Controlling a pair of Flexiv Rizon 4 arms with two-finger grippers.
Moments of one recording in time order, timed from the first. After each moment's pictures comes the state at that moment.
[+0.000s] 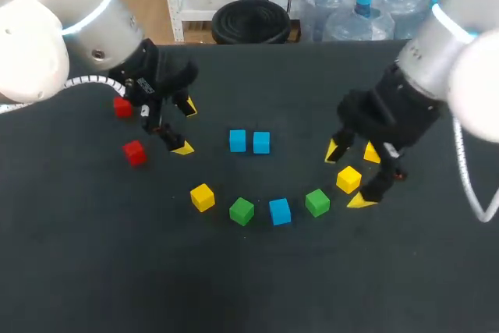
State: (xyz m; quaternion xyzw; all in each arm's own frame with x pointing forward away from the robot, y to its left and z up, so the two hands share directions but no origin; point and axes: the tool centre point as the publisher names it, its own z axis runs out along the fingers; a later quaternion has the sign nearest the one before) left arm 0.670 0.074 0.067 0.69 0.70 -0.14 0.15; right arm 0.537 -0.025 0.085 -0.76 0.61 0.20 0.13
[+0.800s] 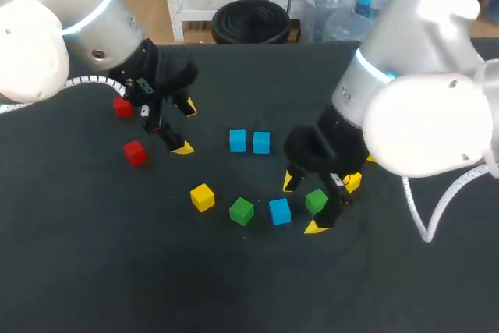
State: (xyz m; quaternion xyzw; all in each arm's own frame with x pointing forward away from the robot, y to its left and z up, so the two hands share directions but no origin) left arm 0.670 0.074 0.067 0.69 0.70 -0.14 0.15; right arm 0.535 0.035 0.022 -0.78 0.58 0.20 0.11
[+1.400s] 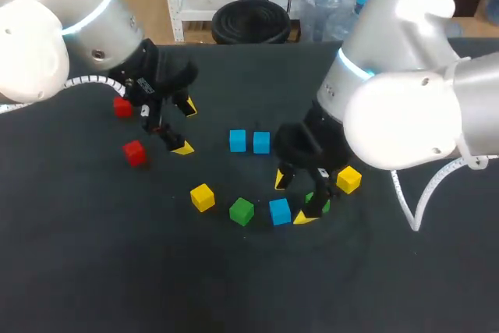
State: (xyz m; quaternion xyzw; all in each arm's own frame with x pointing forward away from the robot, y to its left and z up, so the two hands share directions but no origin) left arm 0.670 0.074 0.067 0.69 0.70 -0.14 0.15; right arm 0.555 0.047 0.009 -0.79 0.57 0.20 0.10
